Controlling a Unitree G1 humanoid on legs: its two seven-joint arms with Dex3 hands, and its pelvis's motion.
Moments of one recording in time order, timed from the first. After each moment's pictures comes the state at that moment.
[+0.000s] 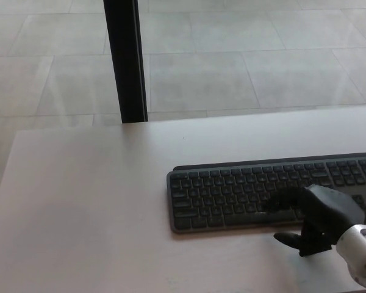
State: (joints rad) left_arm -0.12 0.60 0.71 1.26 -0.30 -0.08 0.04; right_arm -0.45 -0.59 0.58 0.31 -0.36 0.12 -0.06
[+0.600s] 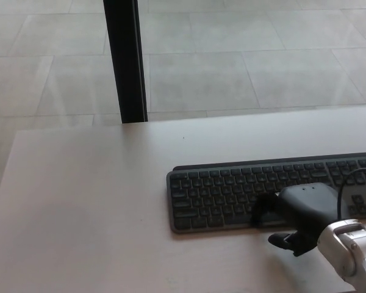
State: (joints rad) left_arm -0.12 0.60 0.71 1.26 -0.30 -0.08 0.04; right_arm -0.56 -0.60 0.76 0.36 -0.61 0.12 -0.09
